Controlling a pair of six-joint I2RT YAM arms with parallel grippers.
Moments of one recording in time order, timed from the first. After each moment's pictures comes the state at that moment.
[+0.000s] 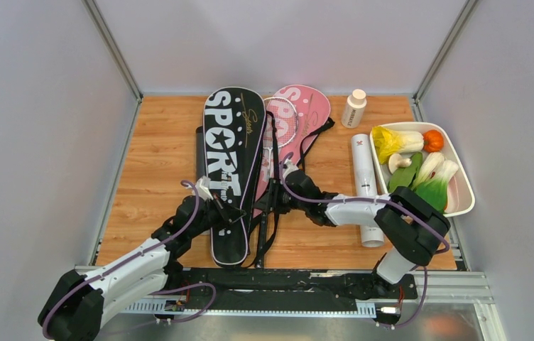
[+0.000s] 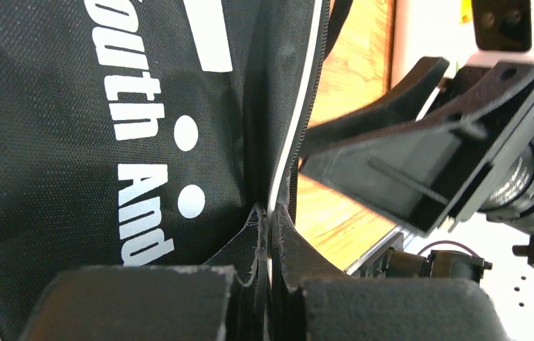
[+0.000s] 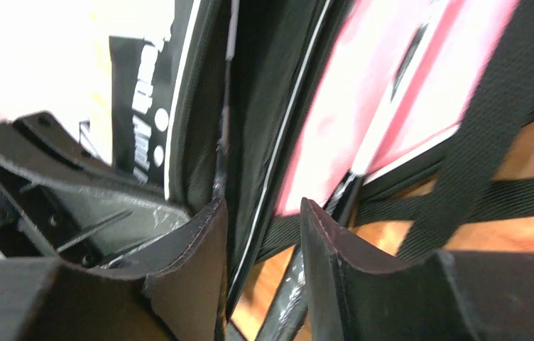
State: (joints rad) left arm -0.61 0.80 0.16 0.19 0.12 -1.05; right arm 0.87 1.62 0.70 0.38 -0.18 0.94
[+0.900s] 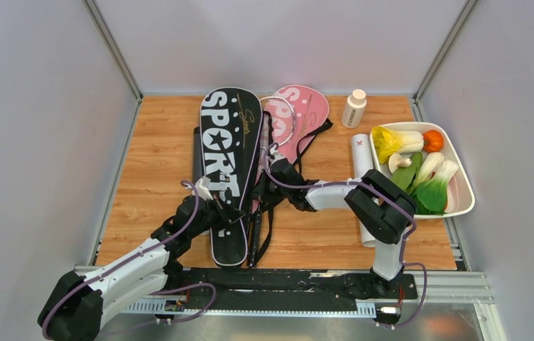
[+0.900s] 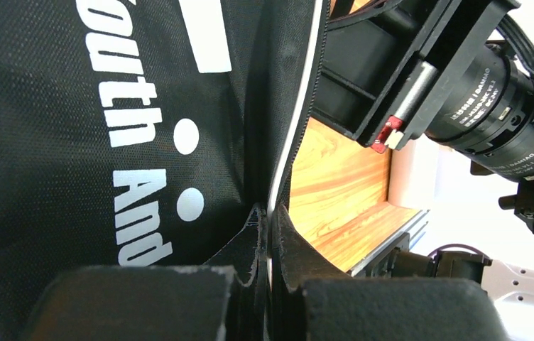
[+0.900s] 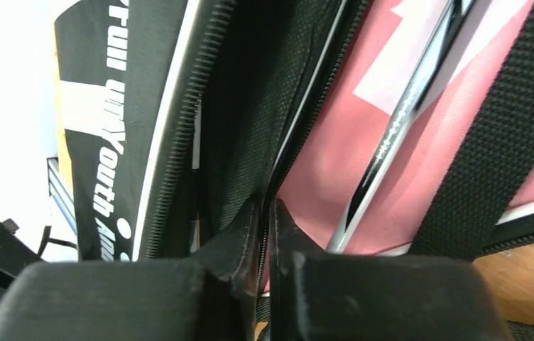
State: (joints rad) left arm -0.61 0.80 0.17 0.16 0.12 -1.03; right arm 0.84 1.87 0.93 0.35 -0.15 0.87
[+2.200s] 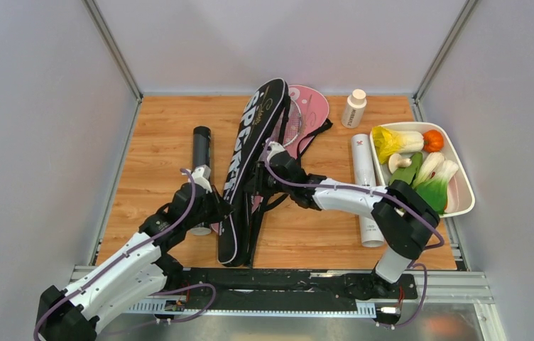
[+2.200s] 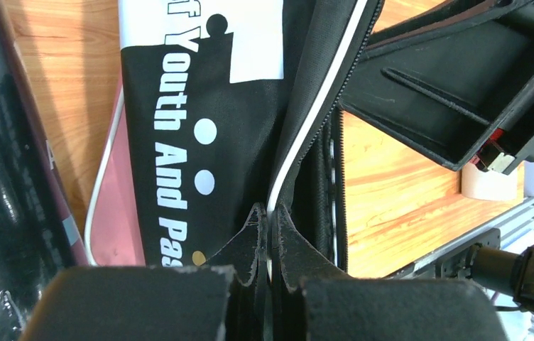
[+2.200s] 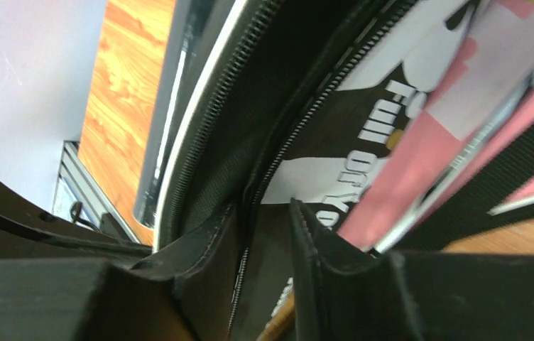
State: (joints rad) left arm -0.61 0.72 0.45 -0.33 0.00 -0.76; right arm 0.89 1.69 1.00 0.19 -0.08 0.77
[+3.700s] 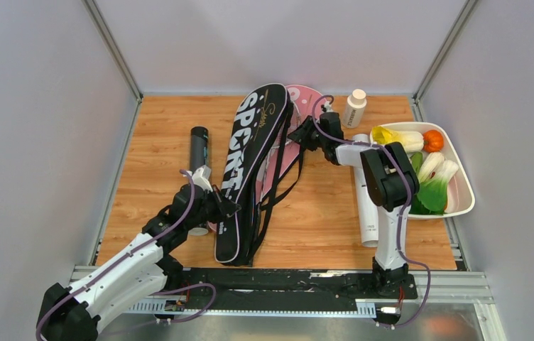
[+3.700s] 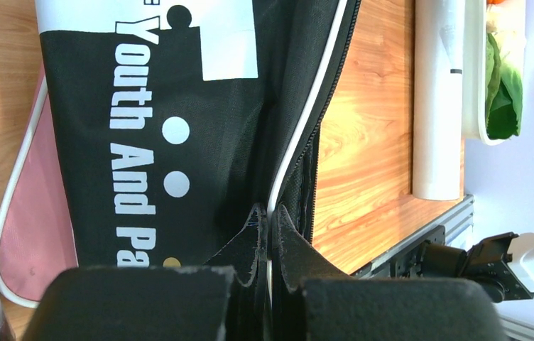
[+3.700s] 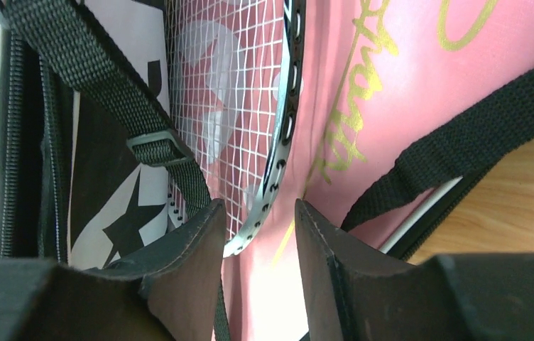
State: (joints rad) left arm -0.60 0.73 0.38 -0.17 0.08 -0.87; right arm 0.32 2.08 1.26 0.34 -0.24 0.79
